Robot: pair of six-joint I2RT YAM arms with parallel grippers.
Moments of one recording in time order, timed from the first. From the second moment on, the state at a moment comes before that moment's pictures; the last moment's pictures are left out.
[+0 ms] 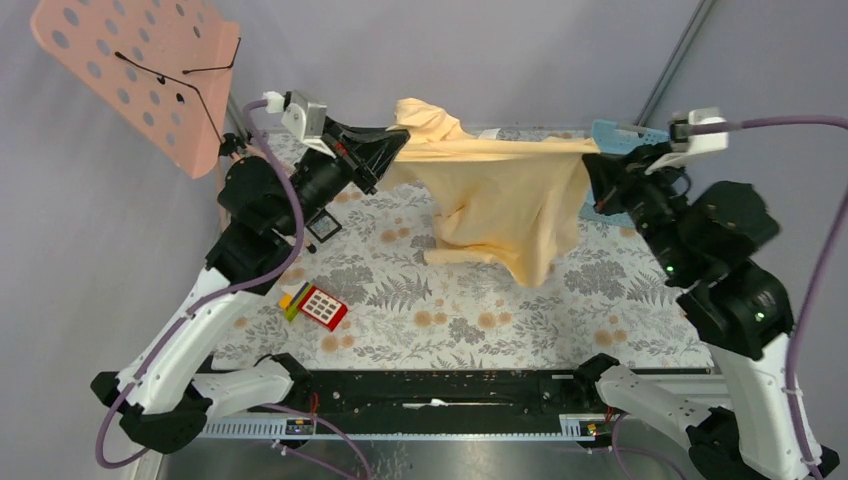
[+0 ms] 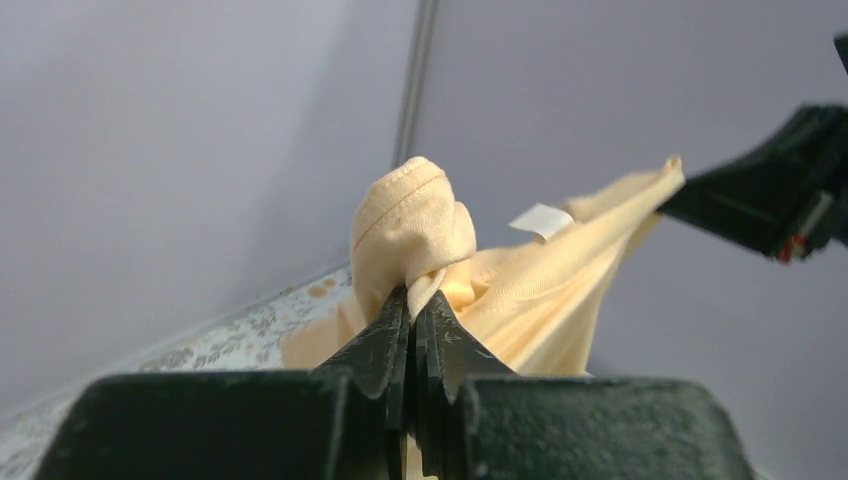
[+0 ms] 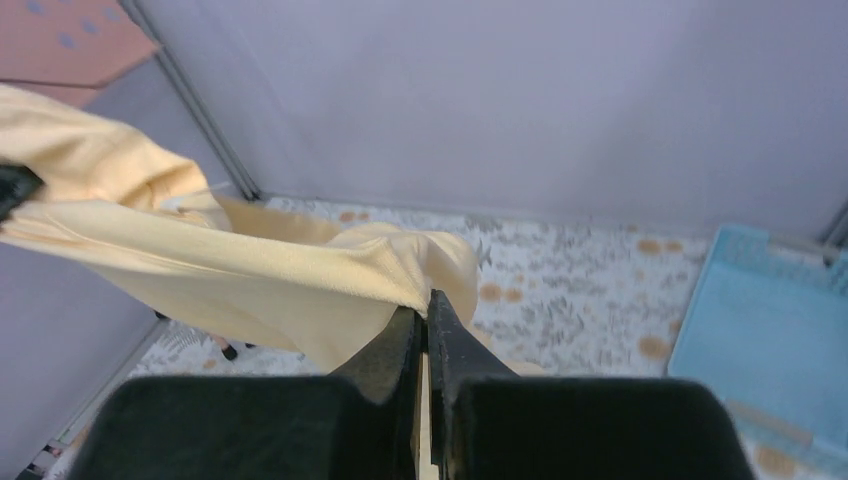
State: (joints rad) left arm -0.66 1.07 1.38 0.00 0.14 -0.28; right arm 0.56 0.89 1.57 -0.68 0.28 0.20
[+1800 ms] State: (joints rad) left arm -0.59 1.22 0.81 -0.36 -0.04 -0.56; right arm 0.32 1.17 0.89 -0.65 -0.10 0.43
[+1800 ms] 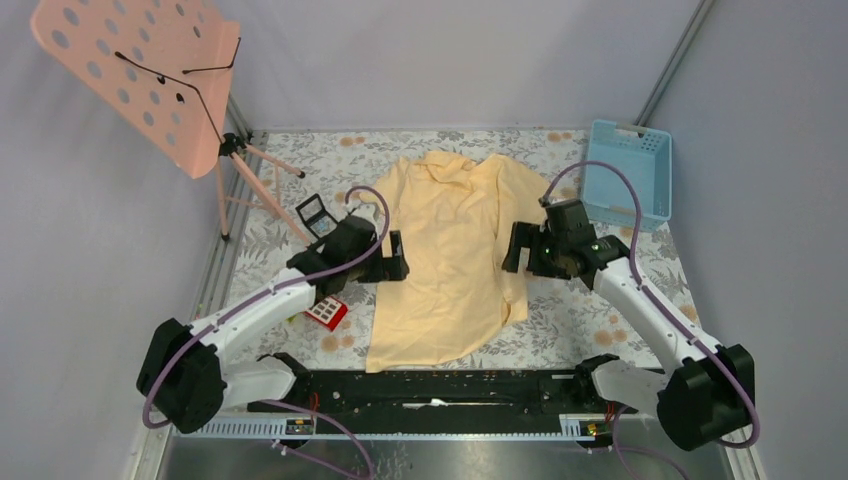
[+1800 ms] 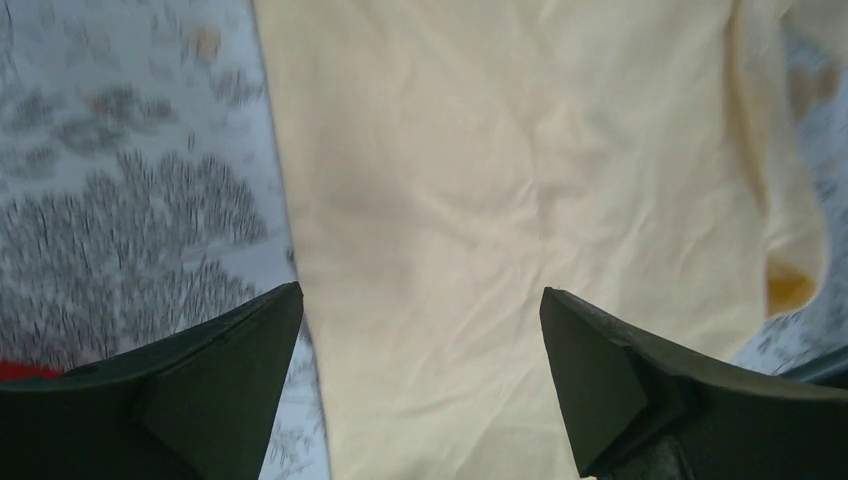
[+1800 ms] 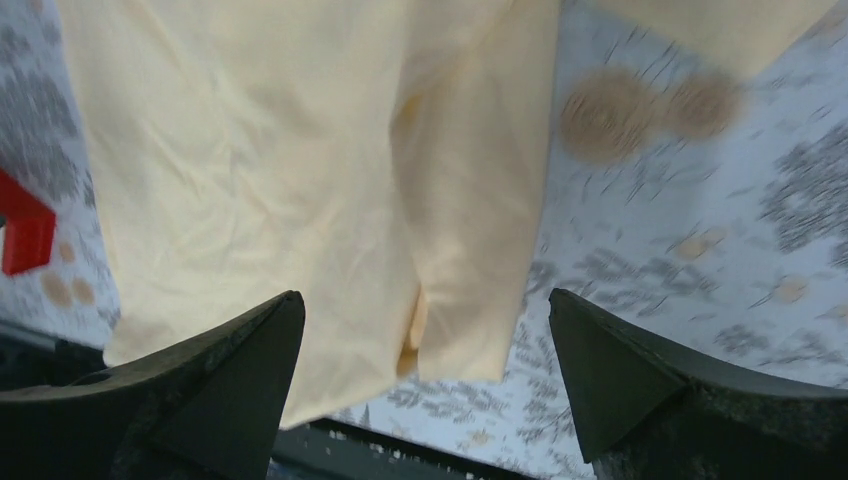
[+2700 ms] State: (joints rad) left arm -0.80 1.14 0.51 -0.46 -0.12 -0.77; right arm 0.50 1.00 0.53 -0.62 -0.14 0.61
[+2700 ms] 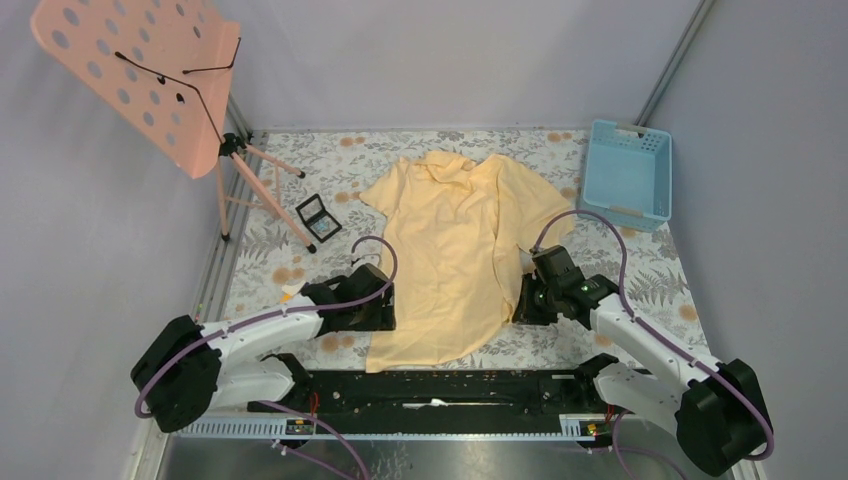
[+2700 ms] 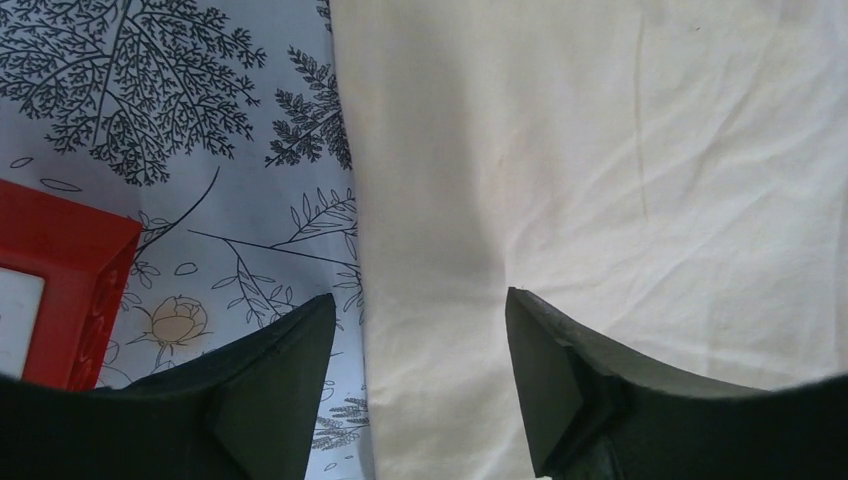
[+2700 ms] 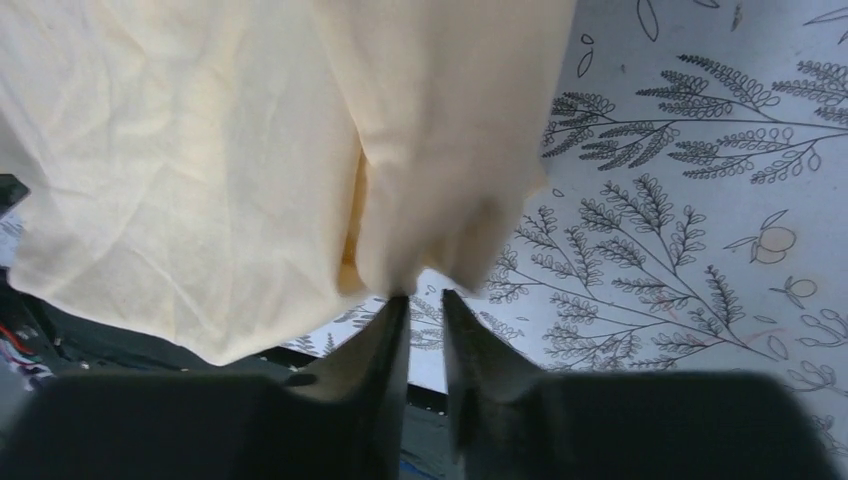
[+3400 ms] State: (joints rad) left arm -0.75 1.21 0.64 -0.34 -0.26 -0.77; right arm 0.50 0.86 0.85 -0.88 -0.04 0.53
